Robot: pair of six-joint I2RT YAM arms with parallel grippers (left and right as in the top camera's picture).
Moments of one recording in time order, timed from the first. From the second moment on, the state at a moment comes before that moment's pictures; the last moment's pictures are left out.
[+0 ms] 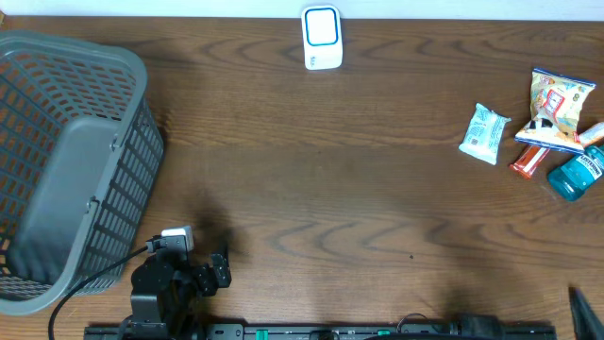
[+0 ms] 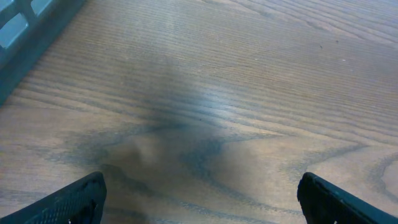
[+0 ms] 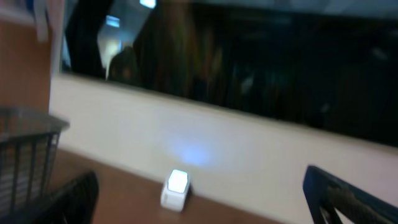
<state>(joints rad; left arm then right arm) -0.06 0.01 0.25 -0.93 0.10 -0.23 -0.07 0.01 1.05 -0.73 -0.38 -0.05</state>
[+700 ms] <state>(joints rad) -0.06 0.01 0.25 -0.93 0.10 -0.23 -0.02 0.02 0.27 0.00 -0.30 -0.05</state>
